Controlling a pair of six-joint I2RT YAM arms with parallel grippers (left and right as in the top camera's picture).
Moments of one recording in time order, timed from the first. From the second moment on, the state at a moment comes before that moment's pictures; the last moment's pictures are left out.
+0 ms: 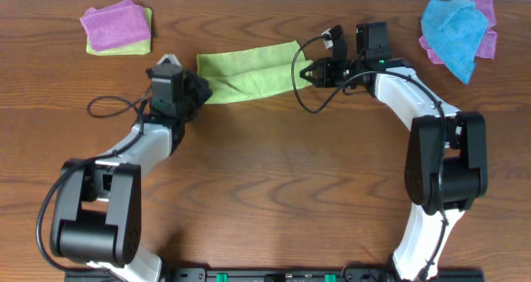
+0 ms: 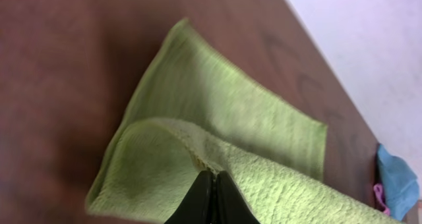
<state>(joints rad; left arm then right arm) -0.13 1.76 0.88 0.26 0.19 -0.86 0.13 2.09 1.43 -0.28 -0.76 0.22</state>
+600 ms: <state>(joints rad) -0.10 1.88 1.02 0.19 0.15 -0.79 0.15 2.32 1.70 -0.25 -0.74 0.31</state>
